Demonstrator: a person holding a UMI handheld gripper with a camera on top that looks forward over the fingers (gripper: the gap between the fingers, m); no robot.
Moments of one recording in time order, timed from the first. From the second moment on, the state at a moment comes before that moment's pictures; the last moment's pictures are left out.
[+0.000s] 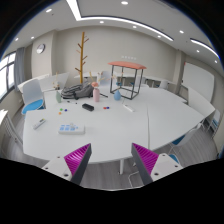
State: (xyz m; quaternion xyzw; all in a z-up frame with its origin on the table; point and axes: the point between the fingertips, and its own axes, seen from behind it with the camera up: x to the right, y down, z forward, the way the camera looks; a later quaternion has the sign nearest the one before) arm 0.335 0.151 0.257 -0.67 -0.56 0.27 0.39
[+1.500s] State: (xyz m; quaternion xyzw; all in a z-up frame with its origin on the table) arm -0.063 -0.054 0.006 -0.59 -0.59 0.37 0.41
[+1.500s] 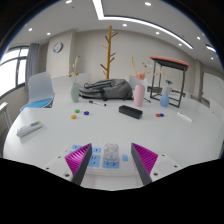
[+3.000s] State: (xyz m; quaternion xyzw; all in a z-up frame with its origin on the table) arm 0.028 0.108 0.119 -0.64 -0.63 0.27 0.34
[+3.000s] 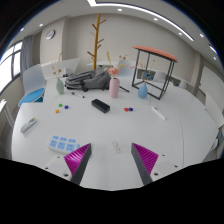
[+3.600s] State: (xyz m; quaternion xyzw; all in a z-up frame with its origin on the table) arm 0.168 0.094 0.235 -0.64 -0.64 0.30 0.31
